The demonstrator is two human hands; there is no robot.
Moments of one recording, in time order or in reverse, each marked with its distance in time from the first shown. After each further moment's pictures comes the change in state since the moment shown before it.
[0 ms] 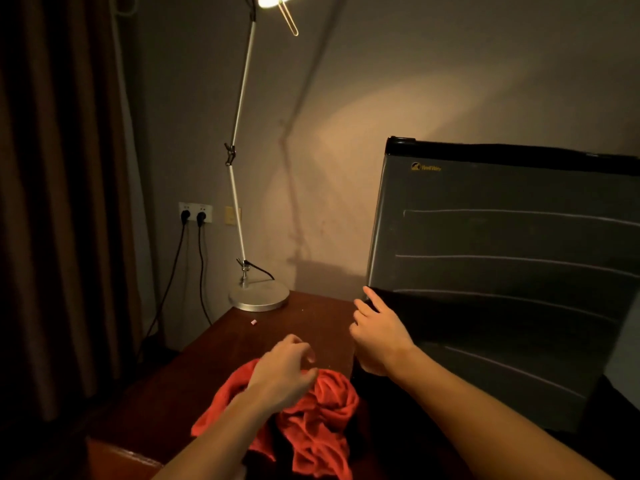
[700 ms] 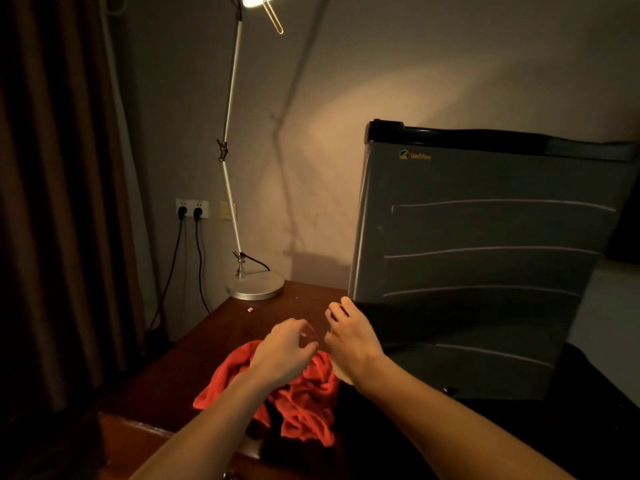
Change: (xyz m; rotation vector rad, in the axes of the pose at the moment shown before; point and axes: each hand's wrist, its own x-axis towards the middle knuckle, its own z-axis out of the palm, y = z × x) left_hand -0.022 0.035 -0.013 -0.104 0.052 -0.013; right_hand -0.042 -0.047 -0.032 -0.146 -0.025 -0.023
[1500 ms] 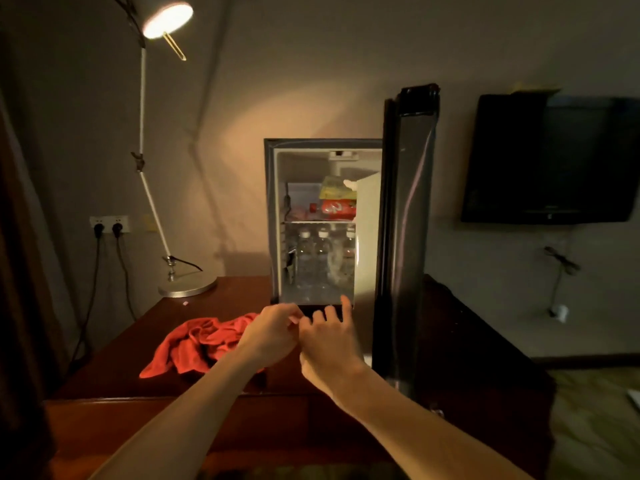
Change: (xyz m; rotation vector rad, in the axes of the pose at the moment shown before) left_hand -0.105 0.130 0.010 -0.058 -0.123 0.239; right_hand -0.209 -0.032 -0.052 0.534 0.119 0.542
